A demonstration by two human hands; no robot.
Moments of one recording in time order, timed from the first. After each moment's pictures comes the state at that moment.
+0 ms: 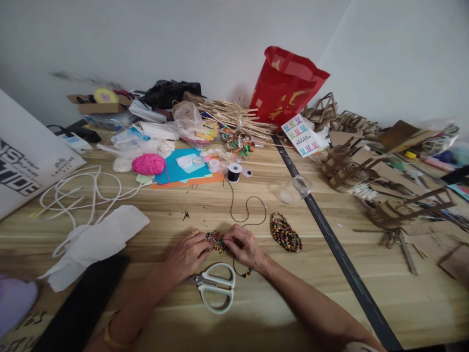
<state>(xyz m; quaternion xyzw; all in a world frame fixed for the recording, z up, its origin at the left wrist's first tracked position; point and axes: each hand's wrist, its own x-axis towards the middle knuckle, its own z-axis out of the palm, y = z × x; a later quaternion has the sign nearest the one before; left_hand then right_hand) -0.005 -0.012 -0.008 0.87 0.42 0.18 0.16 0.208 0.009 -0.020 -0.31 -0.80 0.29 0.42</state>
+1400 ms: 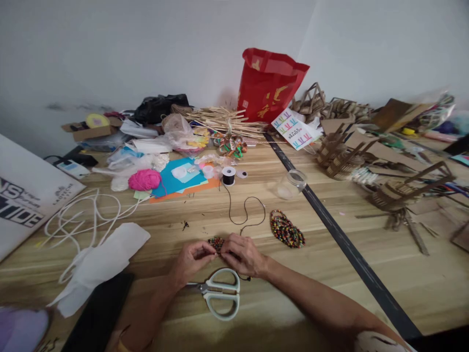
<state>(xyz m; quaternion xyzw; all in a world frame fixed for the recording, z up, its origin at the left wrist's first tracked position) 0.007 -0.006 -0.003 0.59 0.49 0.34 0.55 0.205 0.002 -0.010 -0.24 -0.86 0.18 0.40</state>
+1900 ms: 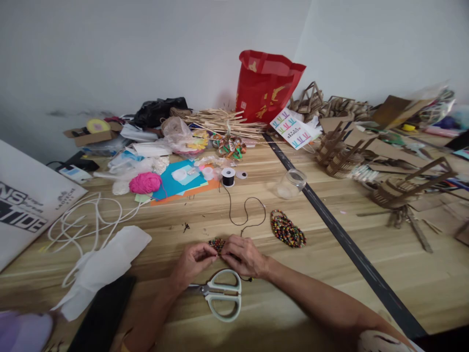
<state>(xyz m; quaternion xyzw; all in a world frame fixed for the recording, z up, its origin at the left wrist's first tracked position) 0.008 -0.006 -0.006 0.57 0.49 0.34 0.56 0.206 0.004 -0.017 -0.24 -0.88 0.16 0.37</state>
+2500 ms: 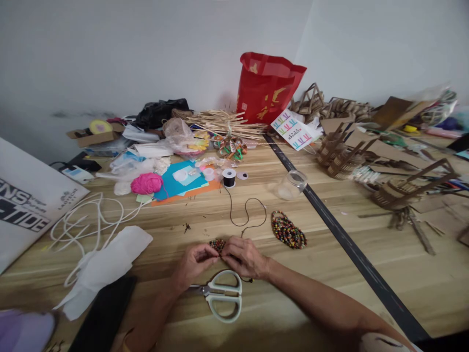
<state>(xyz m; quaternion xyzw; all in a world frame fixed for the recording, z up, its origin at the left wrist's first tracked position) 0.010 -0.007 0.000 0.56 0.48 0.34 0.58 0.205 0.003 -0.017 -0.24 -0.88 0.17 0.37</state>
